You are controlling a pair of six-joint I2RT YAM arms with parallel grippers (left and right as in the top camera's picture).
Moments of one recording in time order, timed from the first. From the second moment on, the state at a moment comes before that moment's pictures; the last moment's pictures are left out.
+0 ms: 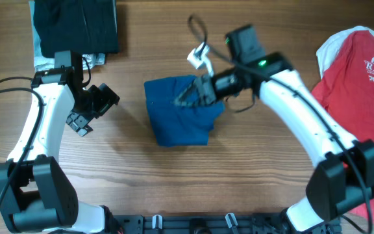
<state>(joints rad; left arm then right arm) 0.11 1.65 1.21 -1.06 0.13 -0.69 0.42 1.75 1.39 -0.79 -1.16 0.15</state>
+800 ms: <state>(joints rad) 0.11 1.65 1.20 -1.03 0.47 -0.31 0.45 1.40 0.91 -0.10 -0.90 0.62</state>
